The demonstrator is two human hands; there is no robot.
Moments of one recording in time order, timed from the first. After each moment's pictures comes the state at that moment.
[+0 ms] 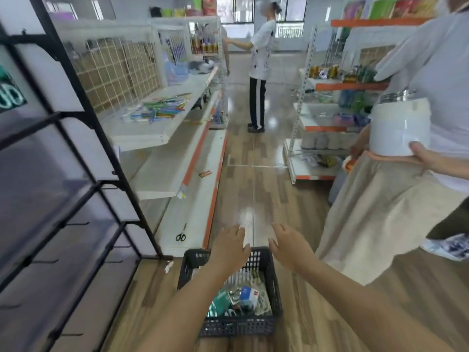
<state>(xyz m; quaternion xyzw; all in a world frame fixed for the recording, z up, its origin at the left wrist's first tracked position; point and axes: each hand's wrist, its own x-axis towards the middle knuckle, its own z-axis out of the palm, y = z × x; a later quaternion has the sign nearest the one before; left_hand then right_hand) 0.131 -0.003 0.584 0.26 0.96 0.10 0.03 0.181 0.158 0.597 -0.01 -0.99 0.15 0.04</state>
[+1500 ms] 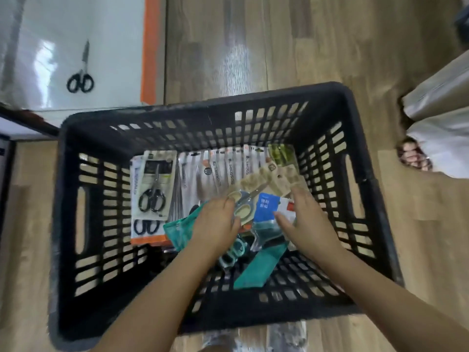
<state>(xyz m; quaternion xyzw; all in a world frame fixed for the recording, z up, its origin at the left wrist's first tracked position) -0.053 -0.001 -0.078 0.24 0.92 0.10 0.30 0.020 0.180 -0.080 -0.19 -0.93 0.27 -0.16</state>
